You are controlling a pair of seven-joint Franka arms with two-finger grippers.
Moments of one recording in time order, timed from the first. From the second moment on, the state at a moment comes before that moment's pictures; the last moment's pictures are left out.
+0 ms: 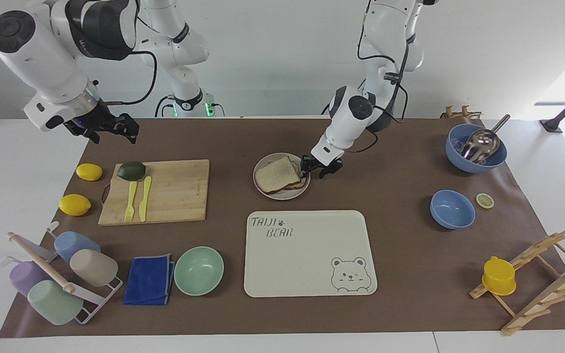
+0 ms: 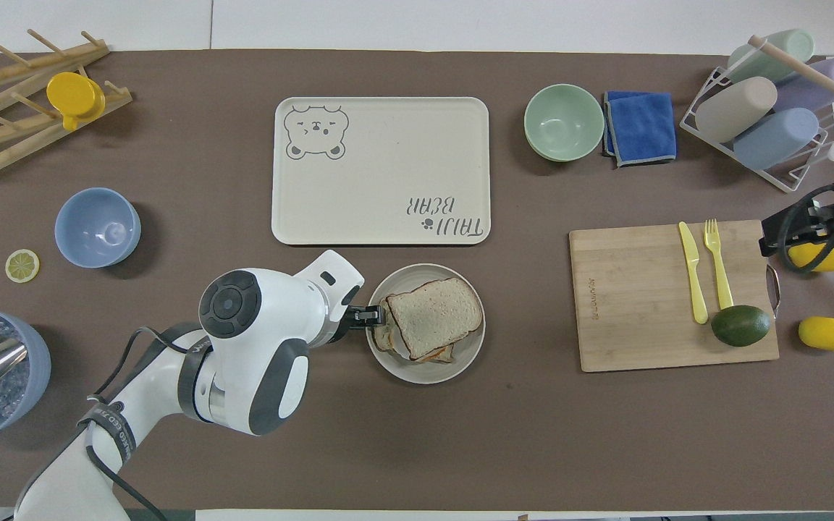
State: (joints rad) left arm -0.52 0.12 -0.13 -2.30 -0.42 2.49 -0.30; right arm 0.14 0.06 -0.24 -1.60 -0.01 1.43 -0.06
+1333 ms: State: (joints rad) left arm -0.50 0.12 -0.12 -2.25 -0.48 2.47 -0.30; right arm 0.03 -0.02 -0.16 -1.68 -0.01 1.51 -0.09
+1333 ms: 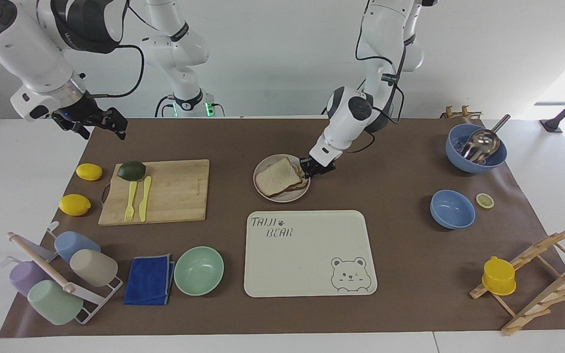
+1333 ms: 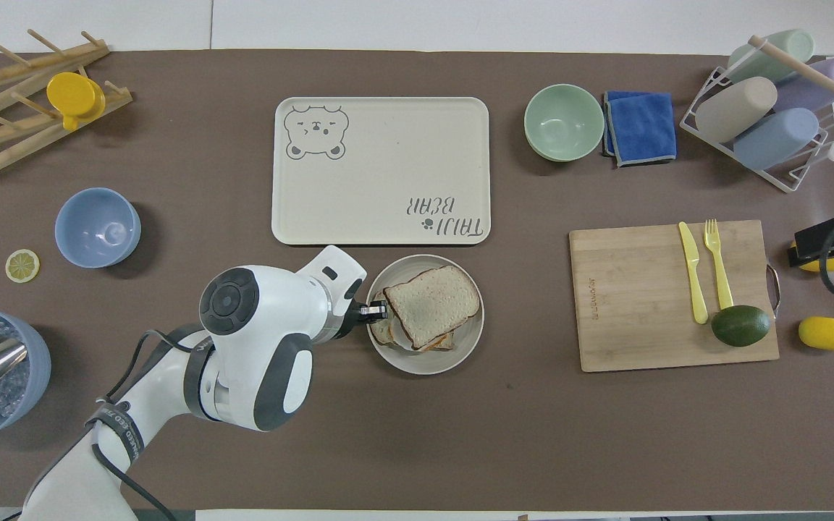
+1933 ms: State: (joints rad) left arm -0.29 0.22 -0.10 -1.84 -0.49 2.20 -0.30; right arm 0.02 -0.02 -0.11 -1.68 -0.01 1.51 -0.09
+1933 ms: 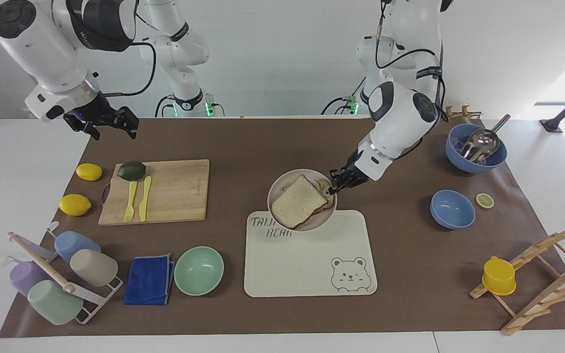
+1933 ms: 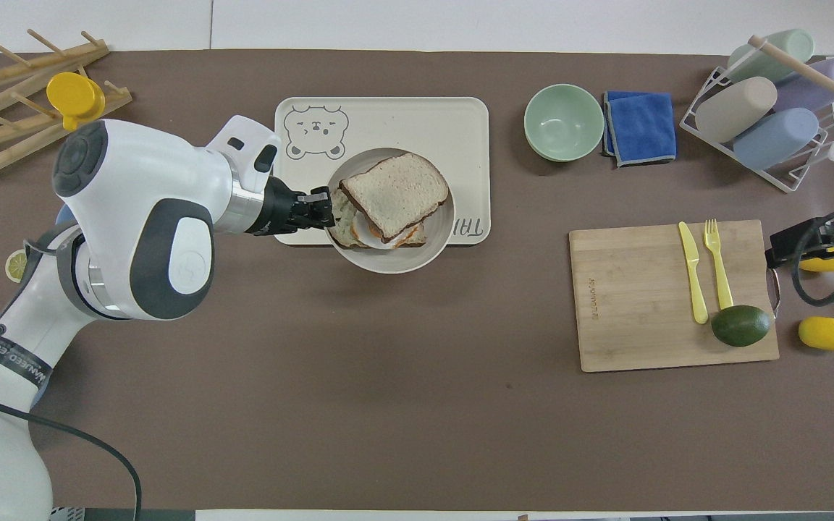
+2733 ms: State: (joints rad) left arm -0.23 0.51 -0.11 -1.64 -0.49 2.30 -0.27; right arm 0.02 -0.02 -0.13 -1.68 -0.01 1.51 -0.09
